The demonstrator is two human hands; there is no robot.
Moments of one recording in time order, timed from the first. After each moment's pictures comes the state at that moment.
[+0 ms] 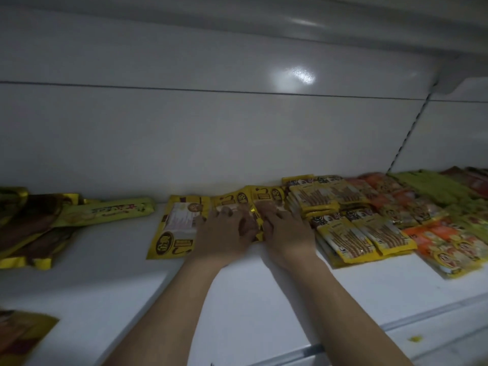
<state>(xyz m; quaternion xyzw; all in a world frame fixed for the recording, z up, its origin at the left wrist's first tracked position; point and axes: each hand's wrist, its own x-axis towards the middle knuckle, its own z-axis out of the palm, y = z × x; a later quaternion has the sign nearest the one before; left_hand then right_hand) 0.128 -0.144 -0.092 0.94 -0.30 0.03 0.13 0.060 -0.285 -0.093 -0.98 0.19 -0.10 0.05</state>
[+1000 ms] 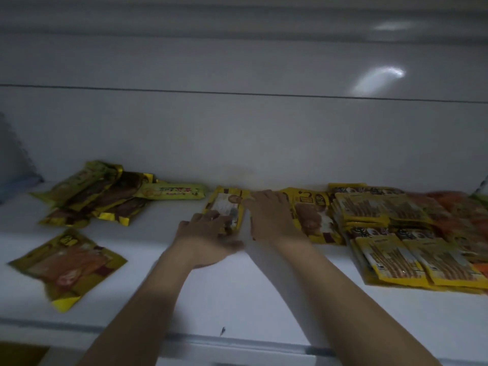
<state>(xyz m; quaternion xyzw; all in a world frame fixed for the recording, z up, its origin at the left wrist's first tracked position) 0.104 -0.055 -0.076 0.98 -0.16 -0.04 0.10 0.100 -0.223 -0.057 -0.99 -0.11 -0.10 0.02</state>
